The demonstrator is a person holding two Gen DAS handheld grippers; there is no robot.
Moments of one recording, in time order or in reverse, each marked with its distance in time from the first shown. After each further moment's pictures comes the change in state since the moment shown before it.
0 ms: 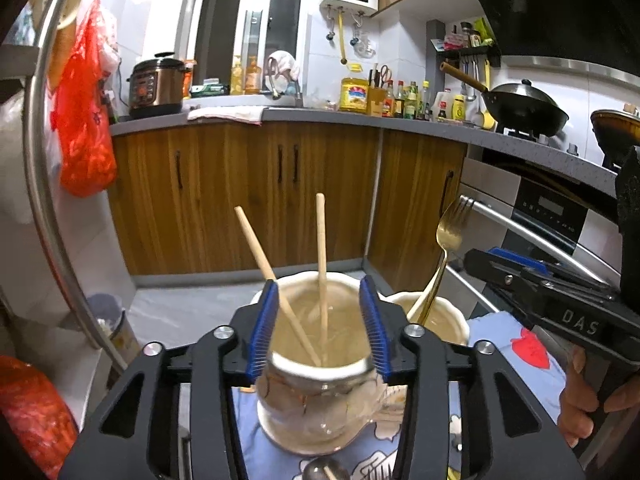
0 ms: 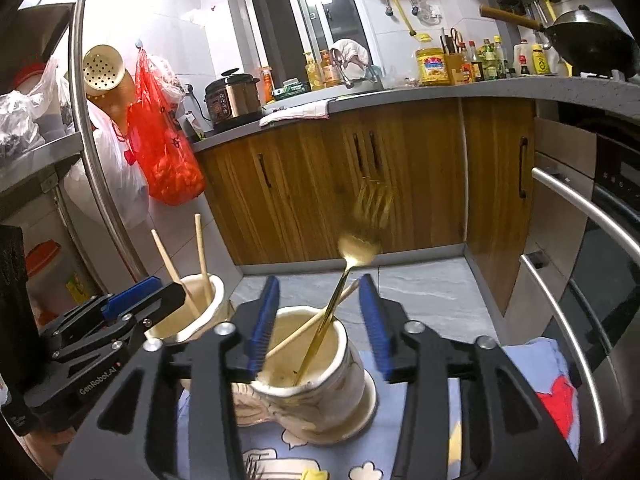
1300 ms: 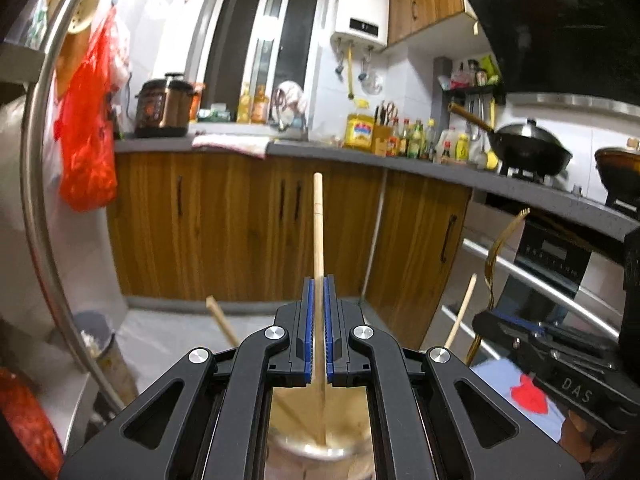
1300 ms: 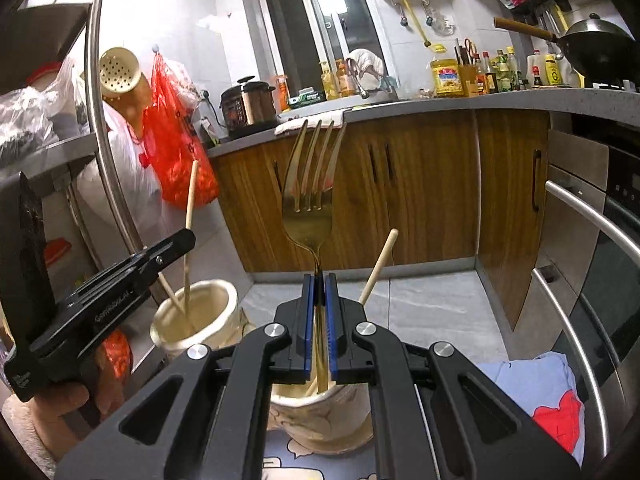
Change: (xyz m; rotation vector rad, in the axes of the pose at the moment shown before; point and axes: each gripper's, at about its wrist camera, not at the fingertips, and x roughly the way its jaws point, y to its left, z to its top) left arm 0.015 0.004 0.018 -0.057 -0.111 -0.006; right arm 0.009 0.004 -0.002 -0.037 -0.032 0.056
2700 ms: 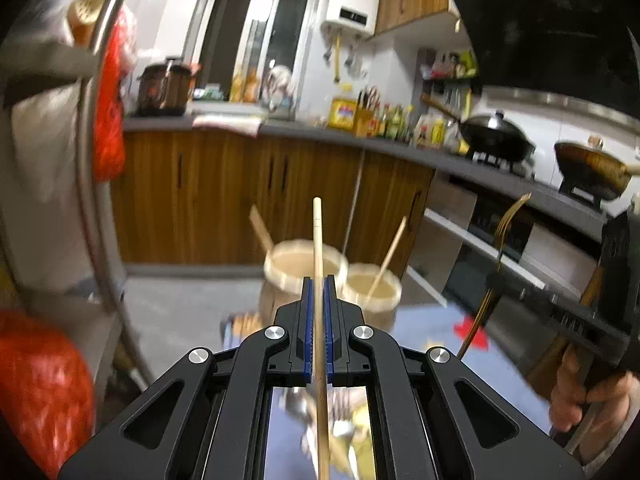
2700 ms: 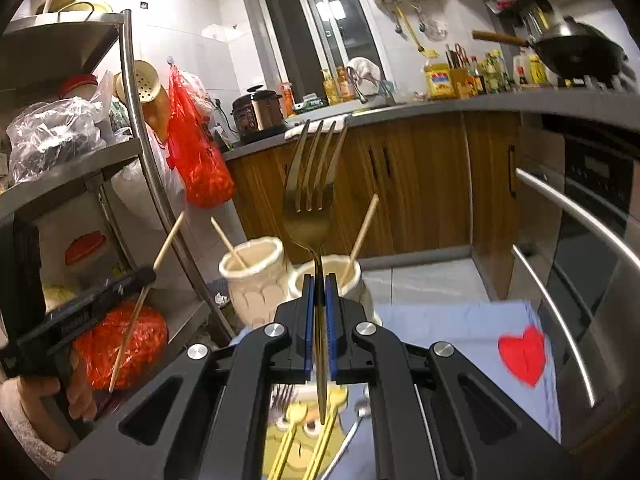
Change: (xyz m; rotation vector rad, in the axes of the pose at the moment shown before) left arm -0.128 0.002 -0.013 -0.017 0.049 -0.078; right arm -0.119 0.009 -0.026 0.025 -0.017 0.019
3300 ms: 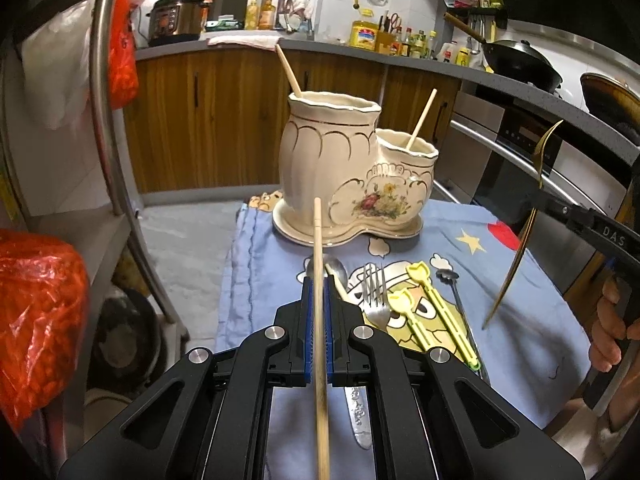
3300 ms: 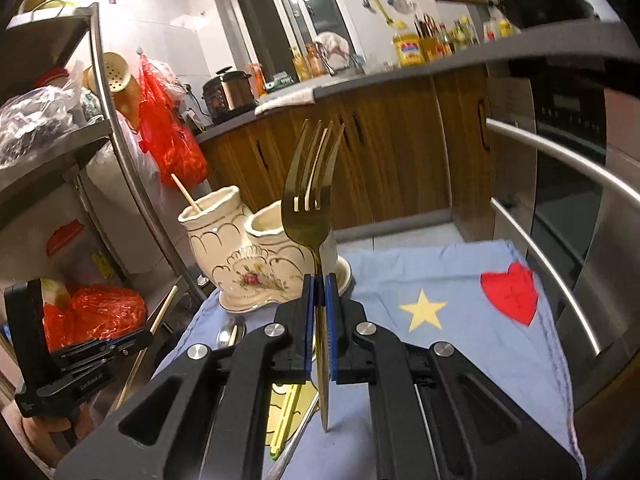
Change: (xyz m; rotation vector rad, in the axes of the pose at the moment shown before) left arm 0.012 0.009 -0.105 -0.009 0.286 0.086; right arm 0.002 -0.027 -0.058 0.073 0.063 -0.070
